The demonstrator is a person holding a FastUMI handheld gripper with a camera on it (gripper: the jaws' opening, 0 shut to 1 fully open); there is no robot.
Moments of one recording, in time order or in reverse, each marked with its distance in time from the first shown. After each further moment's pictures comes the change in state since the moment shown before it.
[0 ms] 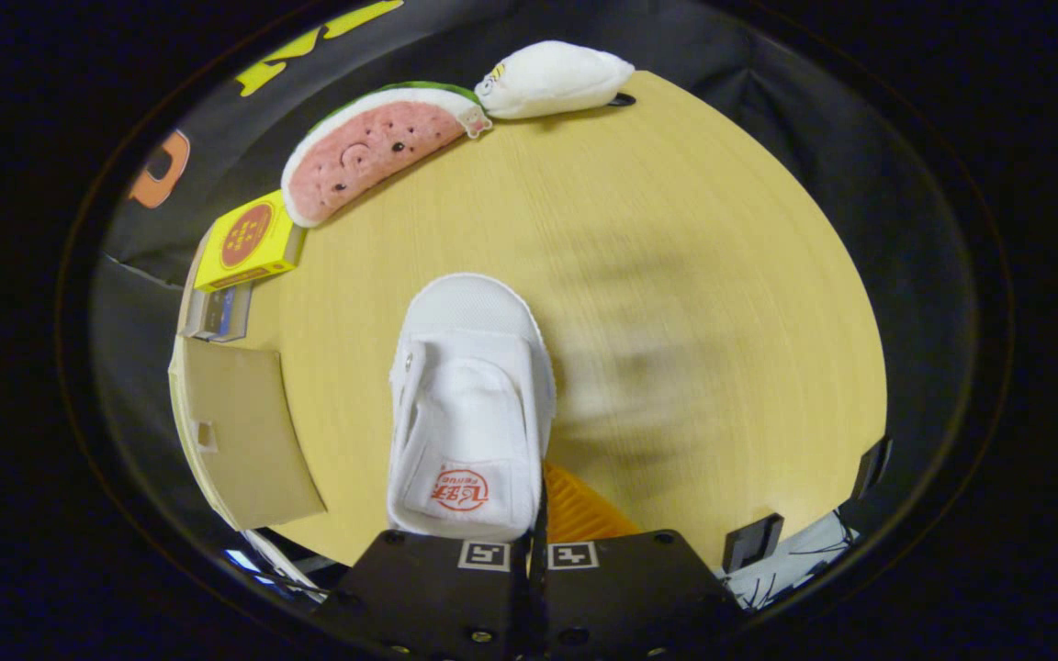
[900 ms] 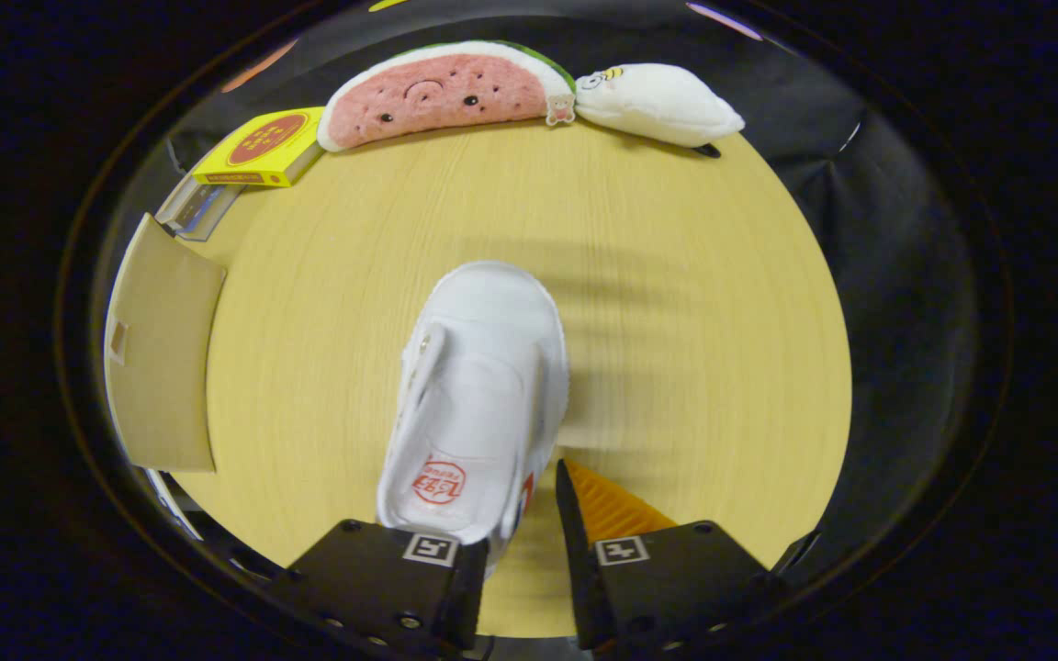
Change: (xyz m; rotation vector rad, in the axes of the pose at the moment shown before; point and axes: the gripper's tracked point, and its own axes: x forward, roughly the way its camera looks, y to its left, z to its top) arm 0.066 -0.016 0.012 -0.315 -0.040 -0.183
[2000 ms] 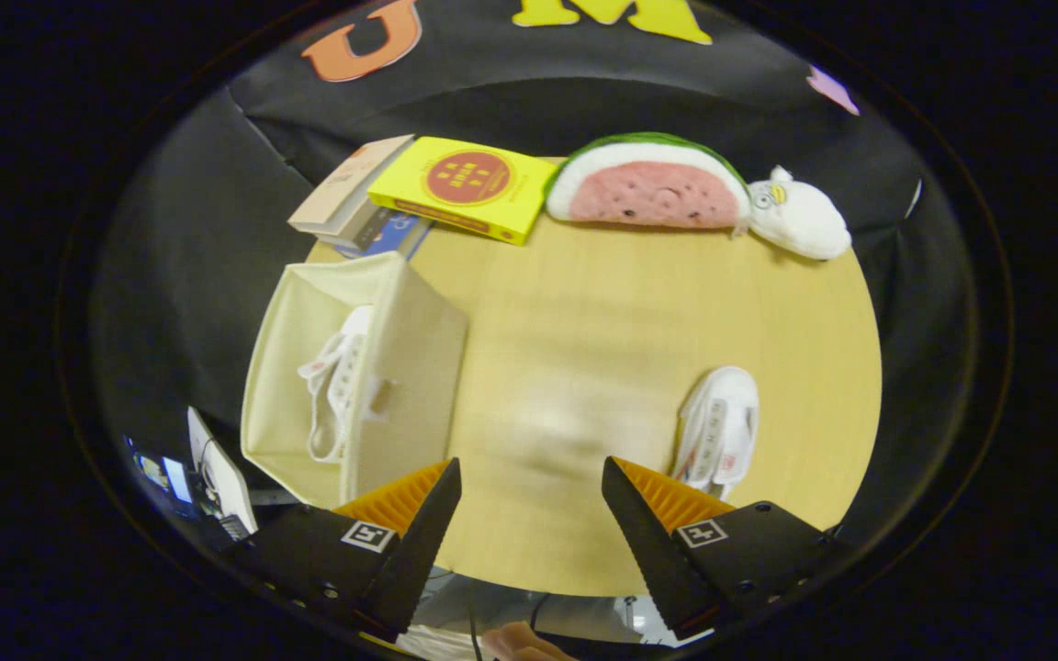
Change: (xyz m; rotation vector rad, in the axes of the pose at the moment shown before) arm -0.140 0.160 0.026 -0.094 -0.062 0.181
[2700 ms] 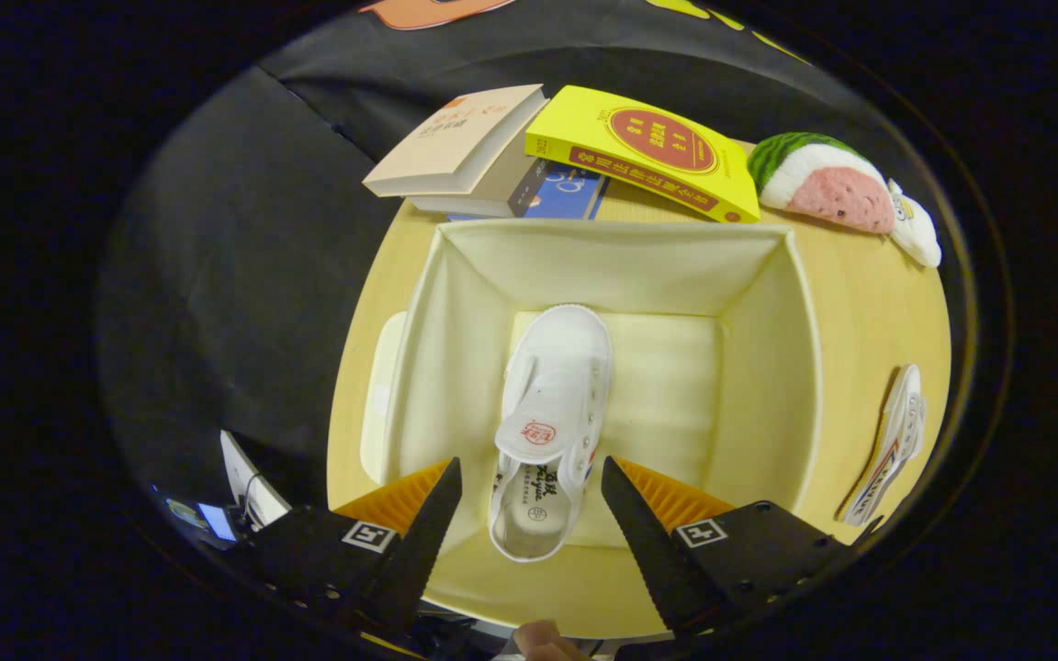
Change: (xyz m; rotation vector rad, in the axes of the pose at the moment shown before) arm 0.071 0.286 0.021 -0.042 0.040 0.141
